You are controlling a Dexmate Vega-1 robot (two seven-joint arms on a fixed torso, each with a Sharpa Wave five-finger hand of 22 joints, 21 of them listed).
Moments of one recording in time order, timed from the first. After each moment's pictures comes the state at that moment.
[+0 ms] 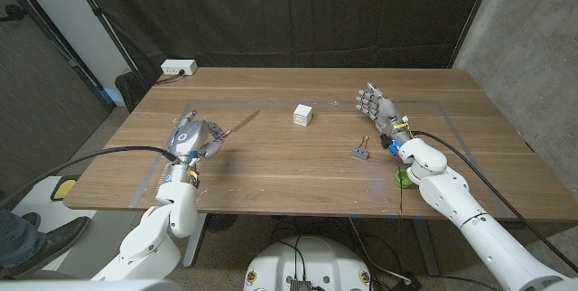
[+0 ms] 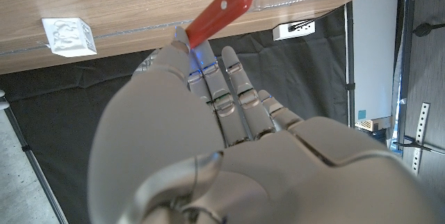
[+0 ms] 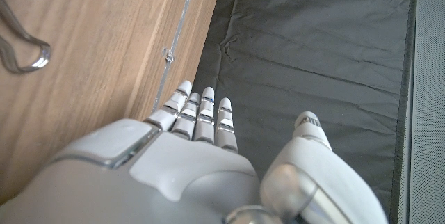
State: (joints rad) left arm 1.52 0.71 0.20 -2.16 0.75 0.53 0.50; left_hand 1.21 0.09 0.31 -0.16 0.19 1.03 -0.03 0.44 0.24 1.09 -0.14 0.39 0.57 0.84 -0.10 0.22 0.21 0.13 -0.03 0.20 0.17; right arm -1.04 -0.46 -0.23 -1.58 0.52 0.11 0.06; right_hand 0.33 -0.01 0.27 -0.12 0.18 0.27 0.04 0.19 0.18 0.29 0.12 0.22 0.18 0.16 0.06 0.19 0.18 0.14 0.00 0.35 0.18
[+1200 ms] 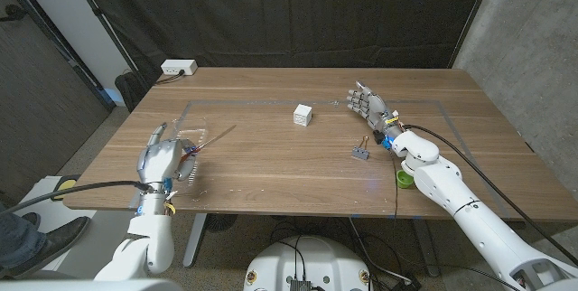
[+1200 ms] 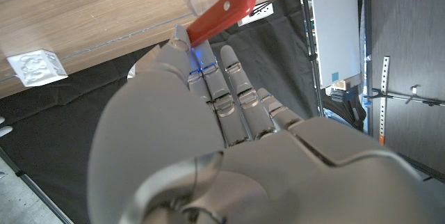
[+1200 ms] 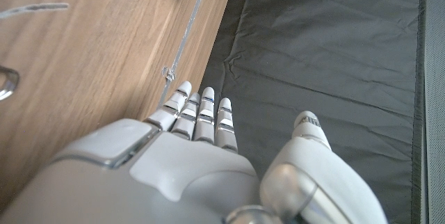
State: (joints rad) left arm 1.69 0.69 0.09 -2.06 0.84 0.48 0.74; left_hand 1.21 0.09 0.32 -0.17 0.19 1.04 -0.03 0.44 0.22 1.09 -0.13 0.39 0.58 0.86 -0.11 0.22 0.23 0.16 -0.04 0.20 0.17; right arm -0.96 -0.46 -0.28 -1.55 0.51 0.03 0.08; right_hand 0.33 -0.01 0.27 -0.12 0.18 0.27 0.04 0.19 0.18 0.29 0.12 0.22 0.18 0.16 0.06 0.19 0.18 0.14 0.00 0.34 0.18
